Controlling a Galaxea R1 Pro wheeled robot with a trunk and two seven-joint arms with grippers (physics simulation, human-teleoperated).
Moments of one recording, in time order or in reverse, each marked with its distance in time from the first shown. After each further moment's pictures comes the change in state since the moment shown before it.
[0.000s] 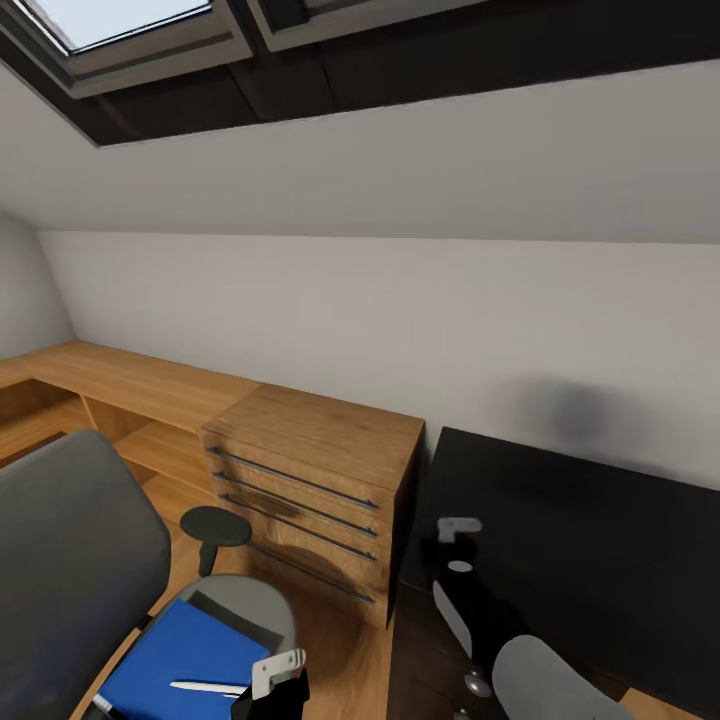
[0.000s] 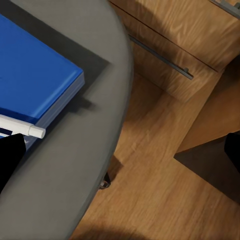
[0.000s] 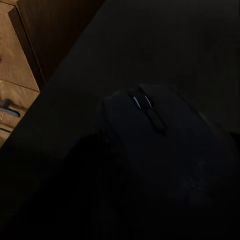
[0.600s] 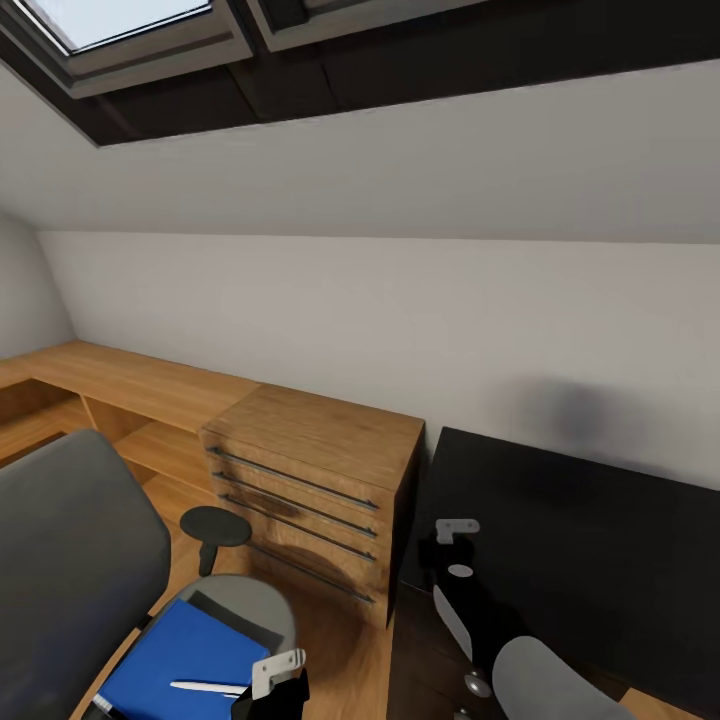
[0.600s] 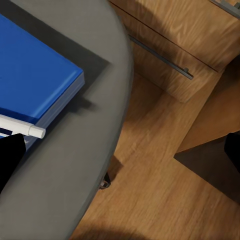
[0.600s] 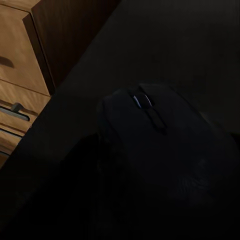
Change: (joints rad) left arm 0.000 0.000 0.000 0.000 0.000 0.000 0.000; right arm -0.004 0.000 -0.001 0.035 0.008 -0.062 0.034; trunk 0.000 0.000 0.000
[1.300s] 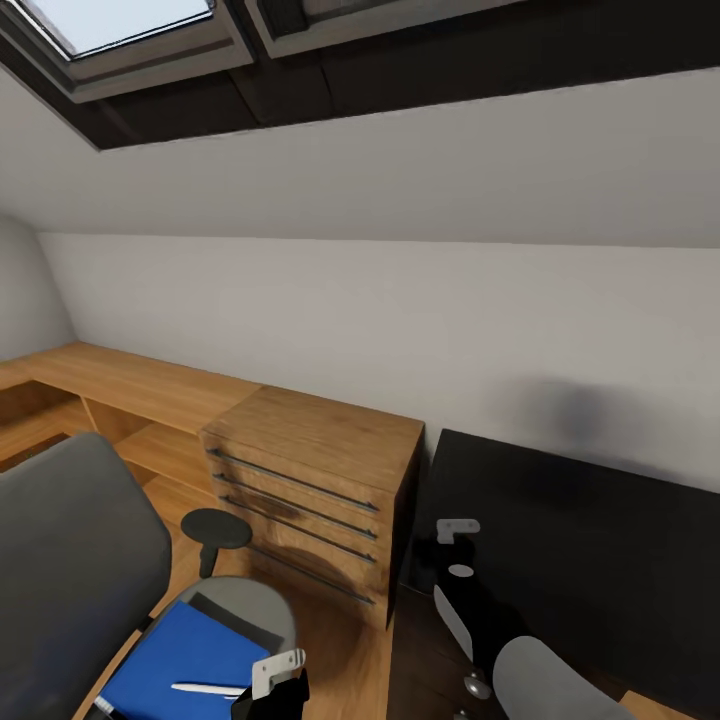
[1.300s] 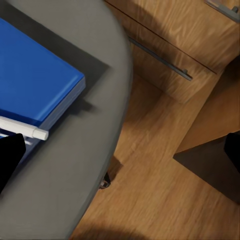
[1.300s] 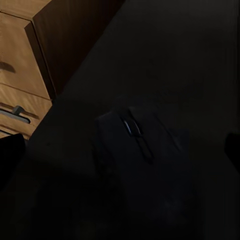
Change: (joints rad) left arm 0.000 0.000 0.000 0.000 0.001 0.000 0.001; right arm 0.000 -0.001 0.000 0.000 0.000 0.000 -0.001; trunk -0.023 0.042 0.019
